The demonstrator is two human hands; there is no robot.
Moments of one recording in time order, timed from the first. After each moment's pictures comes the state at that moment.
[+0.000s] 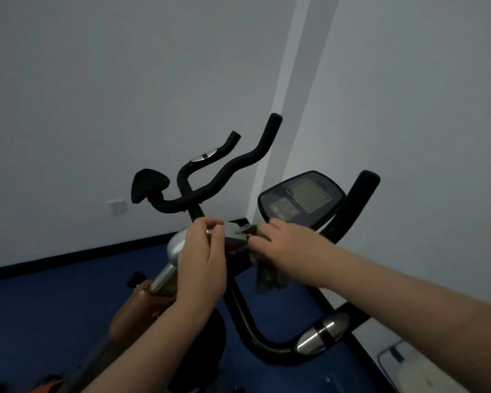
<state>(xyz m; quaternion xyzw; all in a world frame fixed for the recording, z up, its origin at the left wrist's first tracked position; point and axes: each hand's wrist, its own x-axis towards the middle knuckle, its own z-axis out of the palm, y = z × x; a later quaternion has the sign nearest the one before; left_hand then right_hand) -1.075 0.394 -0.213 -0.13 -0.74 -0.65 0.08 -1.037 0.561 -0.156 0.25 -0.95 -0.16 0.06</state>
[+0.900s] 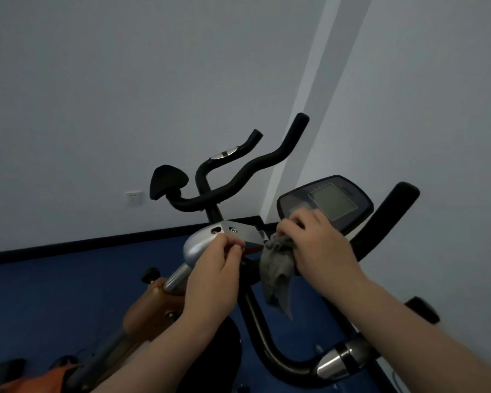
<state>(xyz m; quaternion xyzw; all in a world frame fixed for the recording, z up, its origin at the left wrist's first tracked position) -1.077 0.383 -0.224 -0.09 -0.76 -0.64 -0.04 -1.042 0.556 -0.160 0.06 -0.98 -0.03 0.18</state>
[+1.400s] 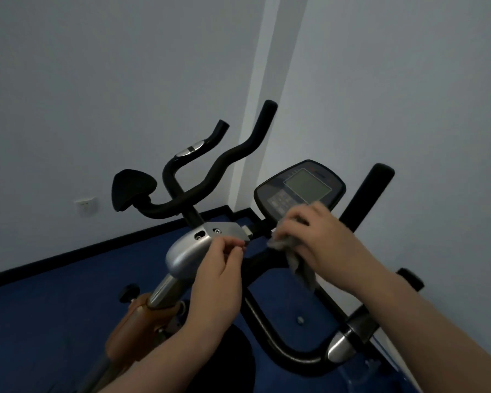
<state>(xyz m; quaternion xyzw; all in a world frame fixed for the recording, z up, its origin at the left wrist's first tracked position) -1.087 0.384 -0.220 -0.14 -0.69 -0.70 -0.13 -1.024 0.561 -0.147 0.04 -0.99 0.01 0.16</state>
